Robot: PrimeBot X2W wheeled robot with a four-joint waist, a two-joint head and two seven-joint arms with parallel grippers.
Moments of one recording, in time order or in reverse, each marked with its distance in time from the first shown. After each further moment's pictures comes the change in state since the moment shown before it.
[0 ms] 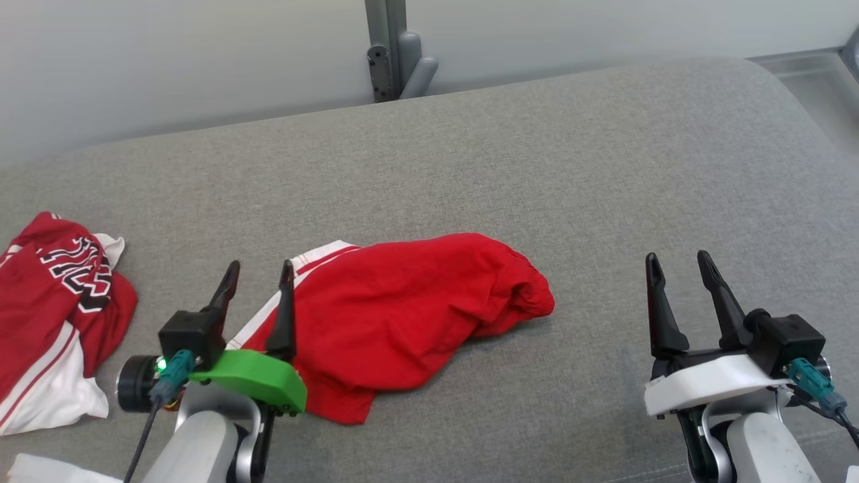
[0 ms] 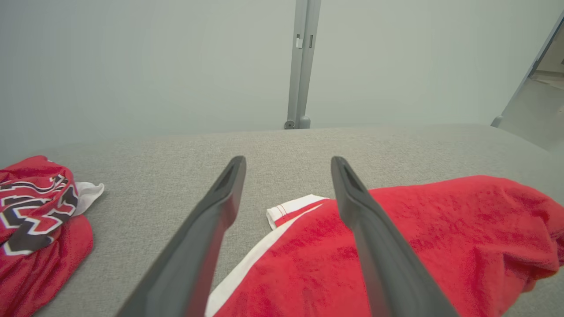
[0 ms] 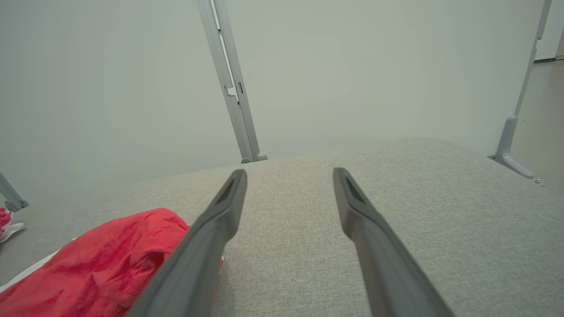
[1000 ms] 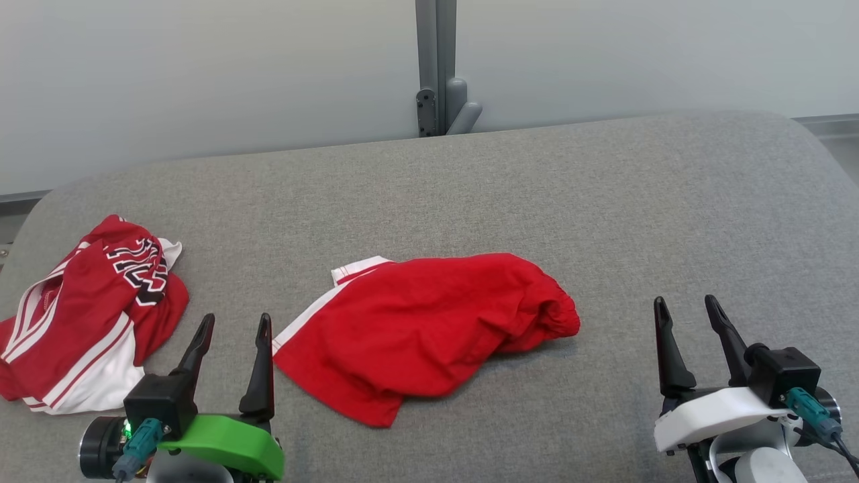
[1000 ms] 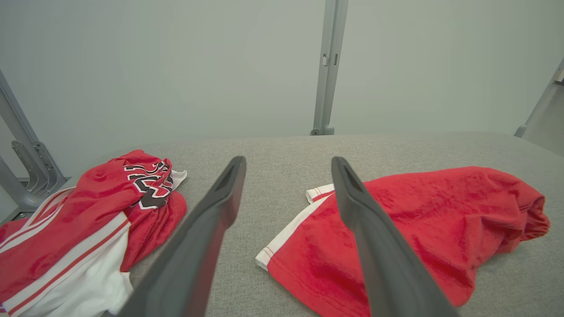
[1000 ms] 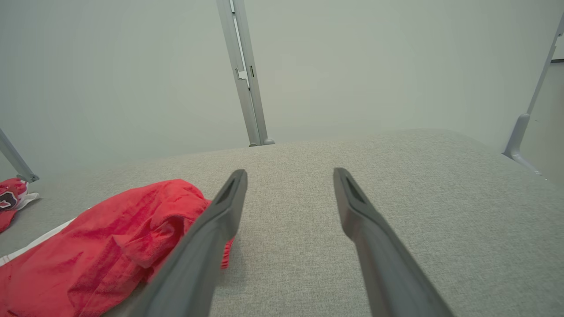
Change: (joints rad) left arm 0.253 0.147 0.022 -0.343 -0.007 0.100 0.094; right arm 0.079 0.000 -0.032 0.031 -0.042 0.000 0.026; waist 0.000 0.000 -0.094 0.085
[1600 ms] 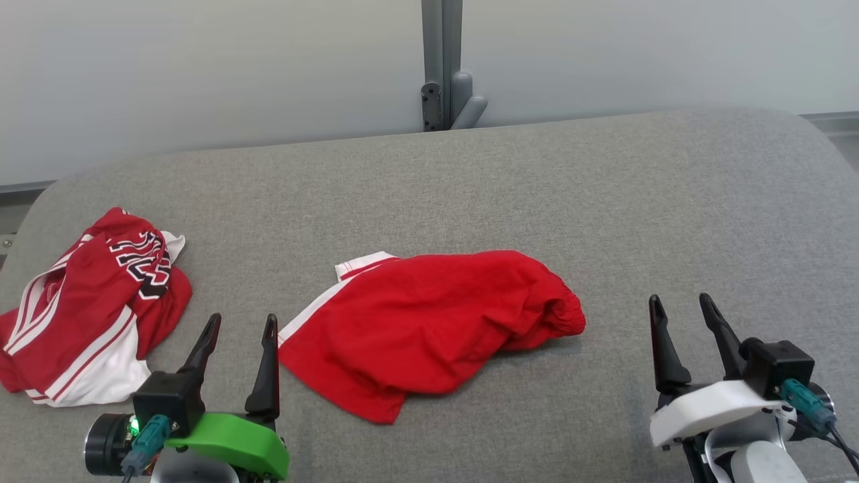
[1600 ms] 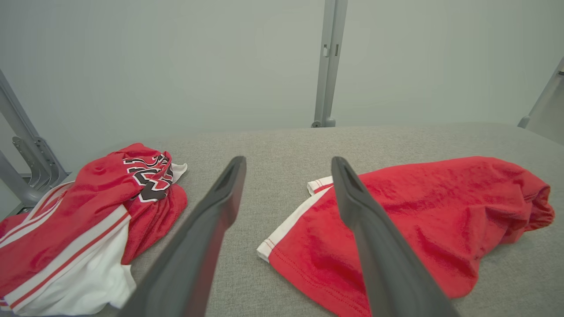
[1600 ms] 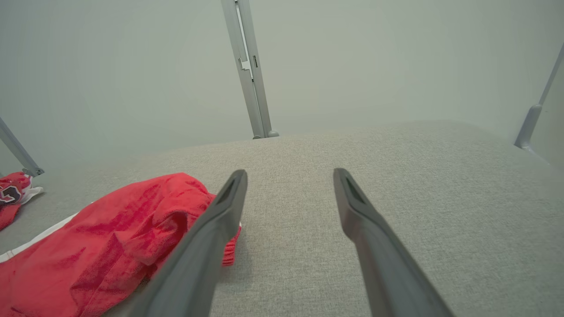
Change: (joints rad) left arm -0.005 0.007 -0.018 0.001 0.006 0.006 0.017; right arm -0.007 0.000 0.004 0.010 0.012 0.000 0.014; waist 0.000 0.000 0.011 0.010
